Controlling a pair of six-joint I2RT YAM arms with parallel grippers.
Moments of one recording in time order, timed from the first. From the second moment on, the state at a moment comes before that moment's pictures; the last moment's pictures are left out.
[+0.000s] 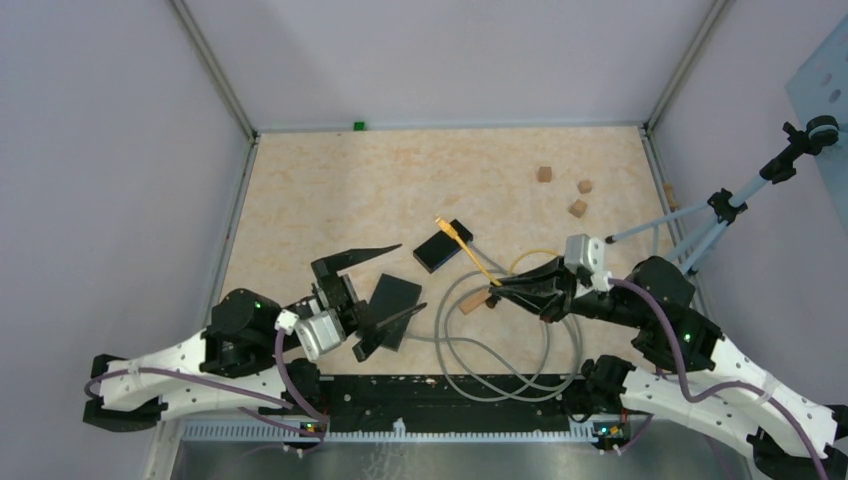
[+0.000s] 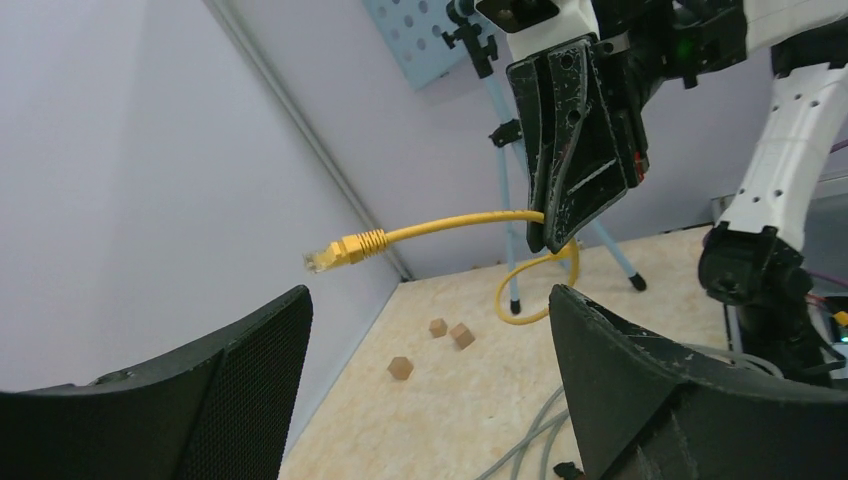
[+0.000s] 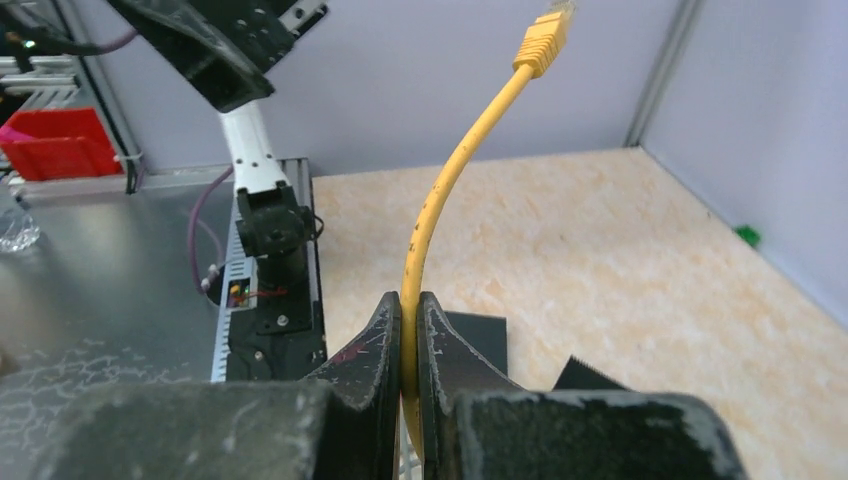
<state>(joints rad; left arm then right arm) -1.36 0.52 0.80 0.09 -0.03 0.56 0.98 0.54 0.81 -0.16 -0.33 0.00</state>
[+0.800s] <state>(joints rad) -1.36 0.55 0.81 0.12 0.21 0.50 0.98 0.53 0.81 -0.03 -0.82 -0.07</state>
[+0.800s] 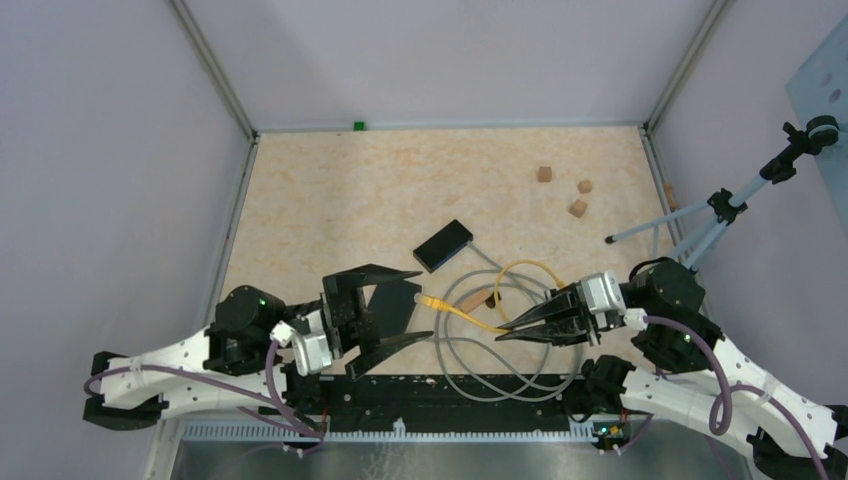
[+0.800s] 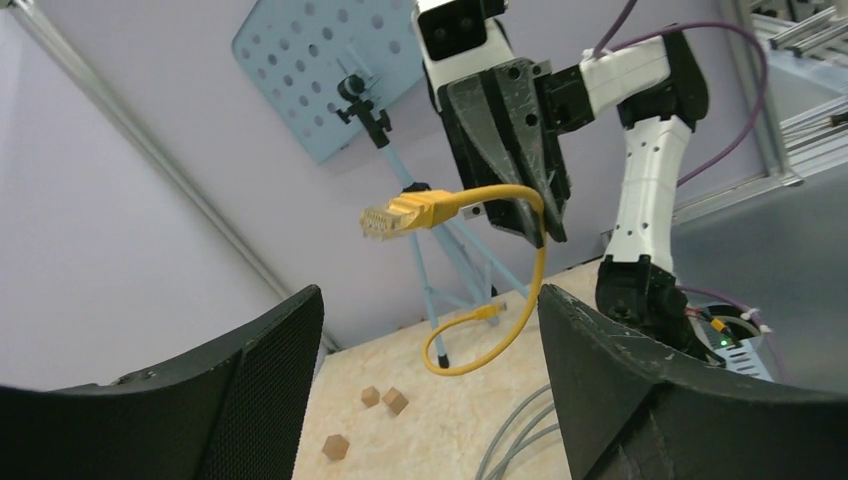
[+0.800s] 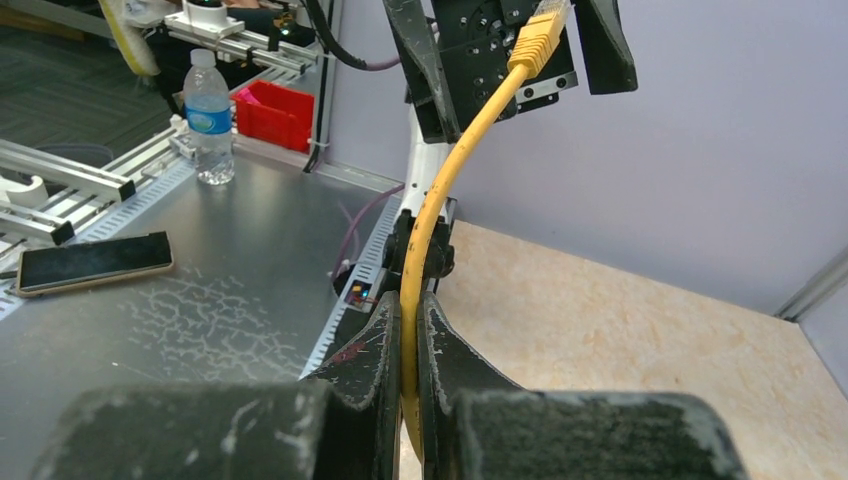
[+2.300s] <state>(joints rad) -1.36 0.62 0.88 0.04 0.41 0.53 0.98 0.55 0.78 -0.10 -0.88 -0.09</state>
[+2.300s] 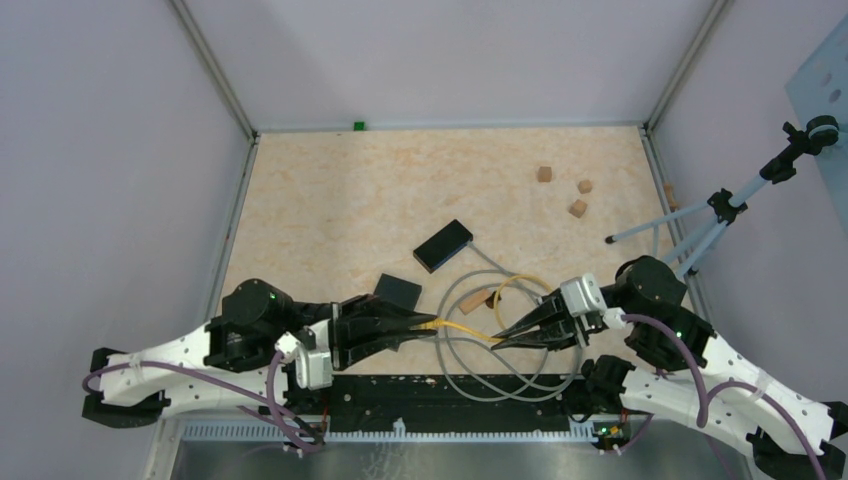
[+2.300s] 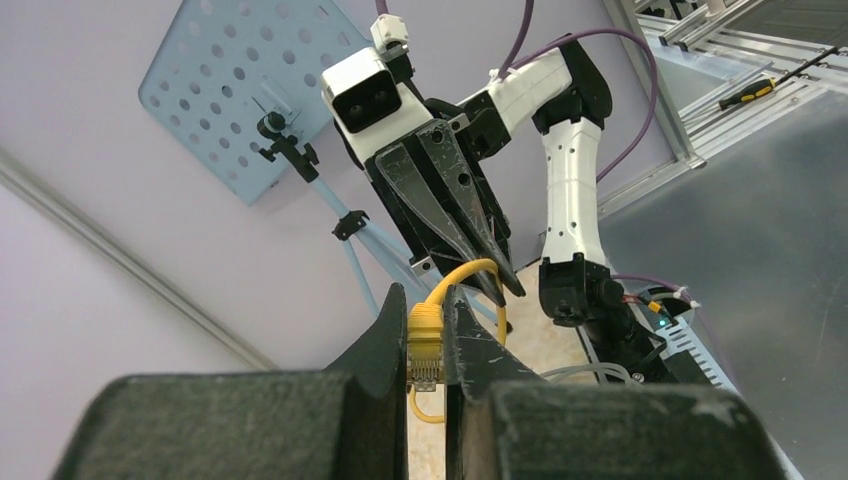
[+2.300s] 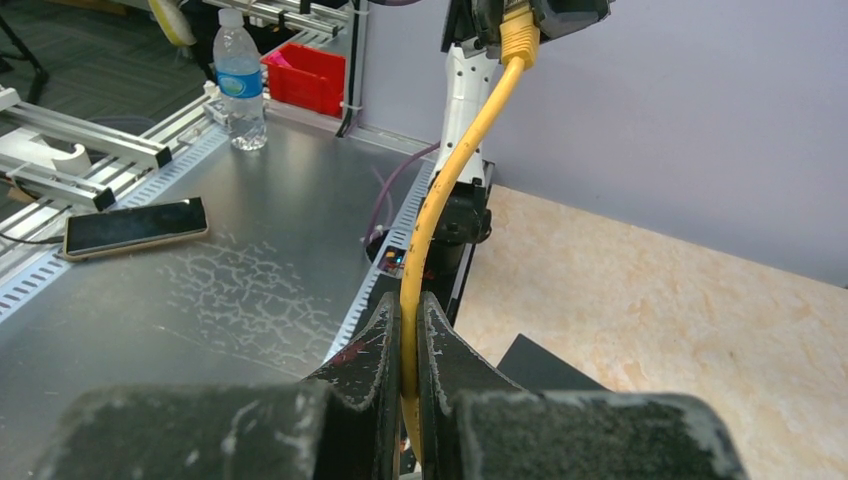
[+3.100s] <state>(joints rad) -1.36 0.68 0.90 -0.08 0.43 0.58 0.98 0.68 0.74 0.17 -0.89 0.07</state>
